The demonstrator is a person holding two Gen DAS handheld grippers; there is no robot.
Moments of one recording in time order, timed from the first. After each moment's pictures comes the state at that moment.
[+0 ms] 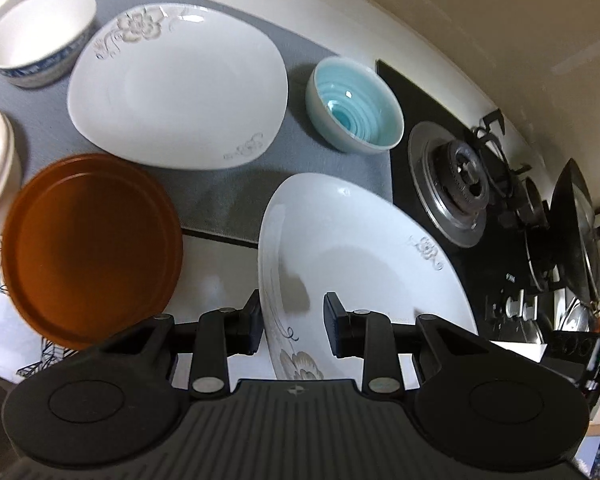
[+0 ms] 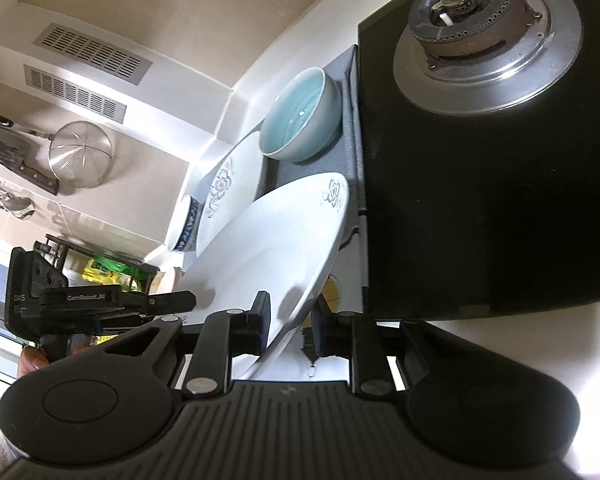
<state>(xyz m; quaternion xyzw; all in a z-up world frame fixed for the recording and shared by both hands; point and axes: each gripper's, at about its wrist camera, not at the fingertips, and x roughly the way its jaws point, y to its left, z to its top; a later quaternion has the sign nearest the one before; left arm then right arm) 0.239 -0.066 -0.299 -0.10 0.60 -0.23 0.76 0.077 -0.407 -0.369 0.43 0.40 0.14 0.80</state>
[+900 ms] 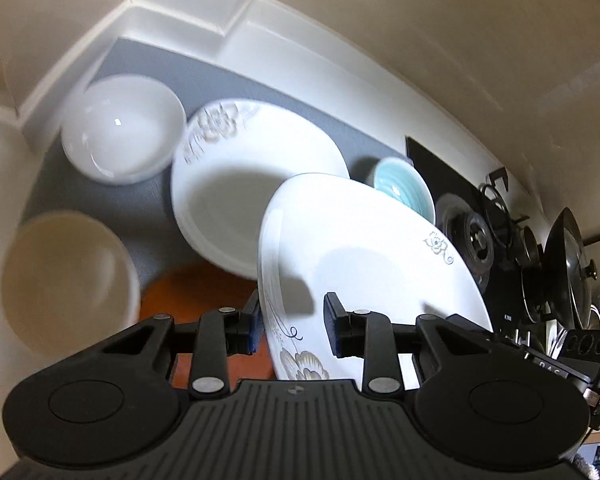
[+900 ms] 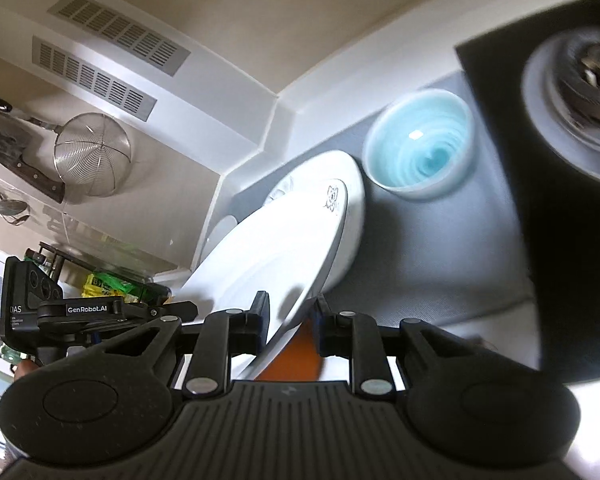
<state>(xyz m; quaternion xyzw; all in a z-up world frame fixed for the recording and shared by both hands) 0.325 0.036 -0.248 -0.11 0.58 -0.24 0.77 0.171 -0.303 -0.291 0.40 0.38 0.13 0.82</state>
